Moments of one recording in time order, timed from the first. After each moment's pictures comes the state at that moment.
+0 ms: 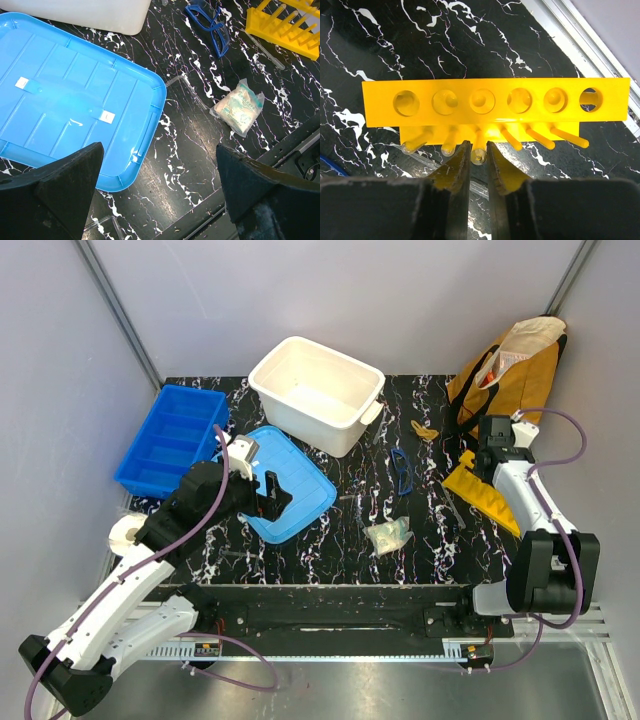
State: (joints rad) left arm -0.59 0.78 0.84 -0.49 0.08 -0.27; right arm -0.05 1.39 1.03 -0.58 0.50 0.54
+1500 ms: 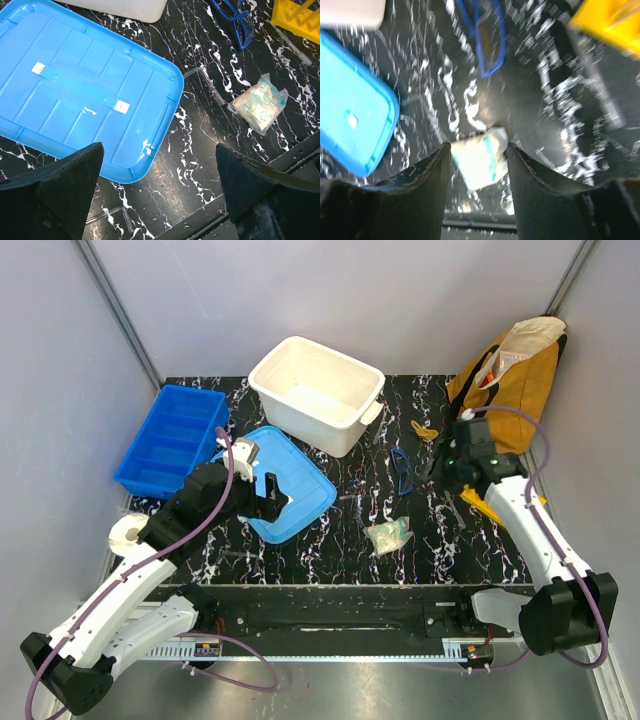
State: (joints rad) left arm -0.59 0.79 0.82 -0.52 0.02 -0.26; right arm 0.16 1.21 1.09 -0.76 0.00 0.56
